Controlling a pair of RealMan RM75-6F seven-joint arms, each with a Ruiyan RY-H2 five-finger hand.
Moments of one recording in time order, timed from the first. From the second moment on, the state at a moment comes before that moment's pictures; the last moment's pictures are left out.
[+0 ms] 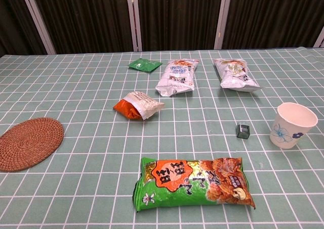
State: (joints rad) left arm -0.10 -1.02 -0.05 -1.63 1.52 1.52 -0.03; right arm 0.13 -1.19 -0.02 -1.66 -1.60 1.66 -0.51
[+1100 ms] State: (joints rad) left arm -0.15 -1.07 -0.08 -1.59 1.43 1.42 0.04; right arm 0.41 -1.45 -0.03 -1.38 -1.77 1.09 -1.02
